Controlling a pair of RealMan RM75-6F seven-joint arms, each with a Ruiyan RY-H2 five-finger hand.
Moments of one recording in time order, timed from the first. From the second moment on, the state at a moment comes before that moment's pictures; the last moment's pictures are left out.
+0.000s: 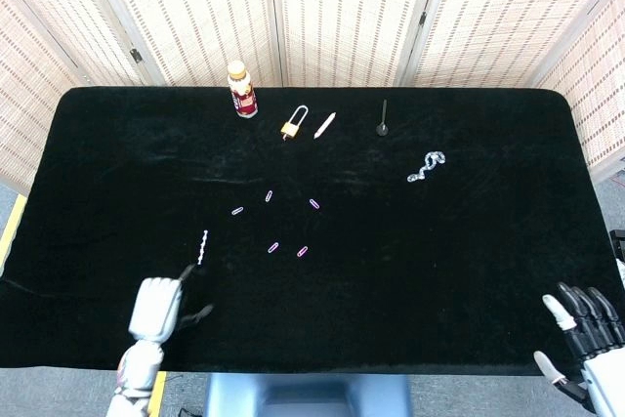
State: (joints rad) left arm -0.17 -1.72 -0.14 -1.55 1.57 1.38 0.37; right arm -0.15 -1.12 -0.10 -1.44 -1.92 1.92 0.10
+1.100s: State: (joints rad) left arm -0.42 -1.96 -0.28 -1.17 1.31 1.25 0.34; right arm -0.17 -1.11 -0.07 -1.44 -1.85 1.94 0.16
